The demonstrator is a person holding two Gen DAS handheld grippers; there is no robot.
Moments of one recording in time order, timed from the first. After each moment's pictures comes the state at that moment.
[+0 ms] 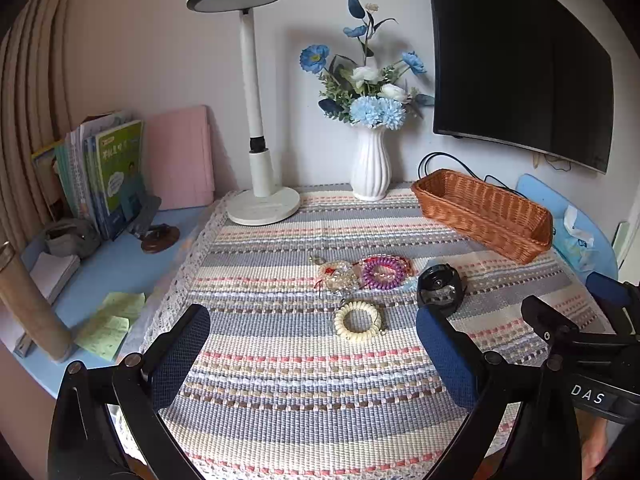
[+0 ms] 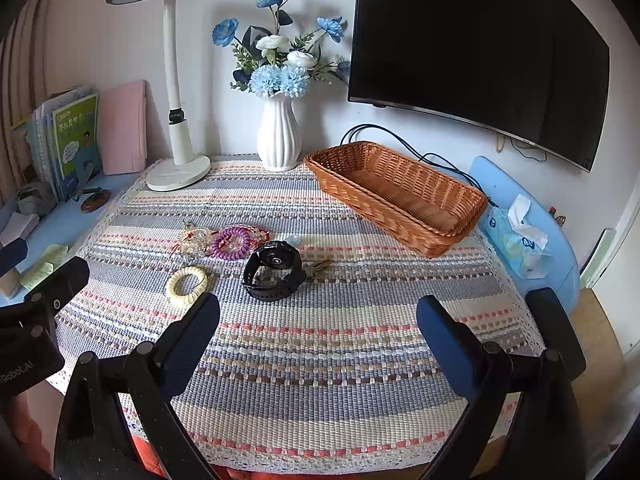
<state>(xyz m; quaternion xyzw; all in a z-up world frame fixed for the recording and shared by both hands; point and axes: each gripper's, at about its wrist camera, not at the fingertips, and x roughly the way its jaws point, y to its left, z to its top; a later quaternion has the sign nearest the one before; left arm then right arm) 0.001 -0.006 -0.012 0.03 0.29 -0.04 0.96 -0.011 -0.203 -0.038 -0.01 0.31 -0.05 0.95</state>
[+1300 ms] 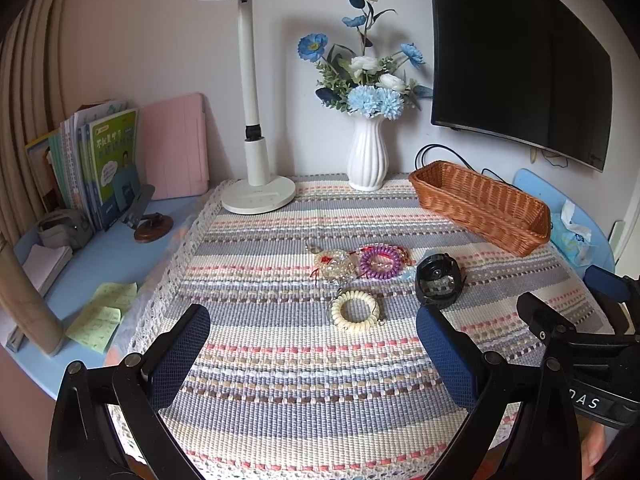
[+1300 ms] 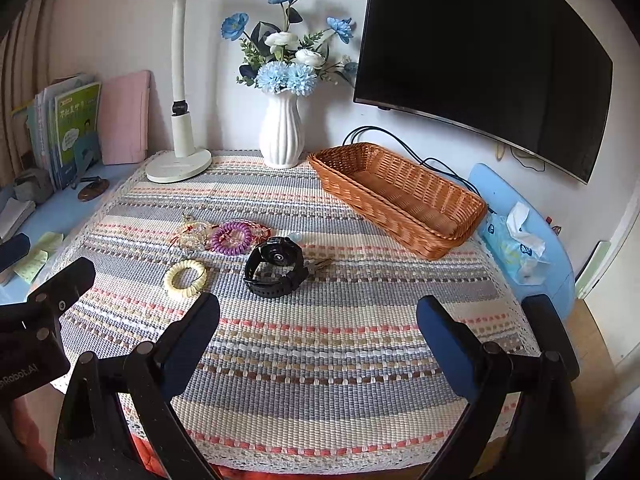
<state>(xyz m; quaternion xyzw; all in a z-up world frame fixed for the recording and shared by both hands) 0.003 -0.006 -0.022 0.03 0.30 -0.05 0.95 -0.012 -0.190 -0.041 -0.03 0.31 -0.06 0.95</state>
